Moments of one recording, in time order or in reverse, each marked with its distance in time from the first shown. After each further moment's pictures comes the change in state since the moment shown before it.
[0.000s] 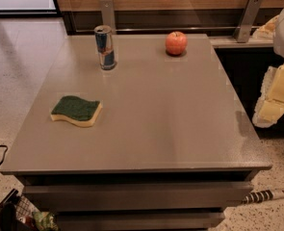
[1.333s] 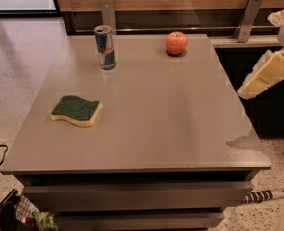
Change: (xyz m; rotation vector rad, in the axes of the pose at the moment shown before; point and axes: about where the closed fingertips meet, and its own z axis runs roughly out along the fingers) arm 0.008 -0.069 0.019 0.208 -0.213 0.180
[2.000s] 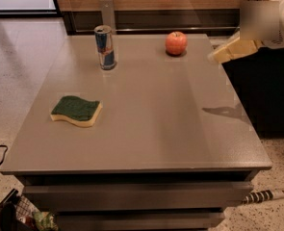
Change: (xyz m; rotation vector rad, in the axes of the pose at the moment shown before) arm -0.041 -0.073 0.056 0.137 -0.335 0.234
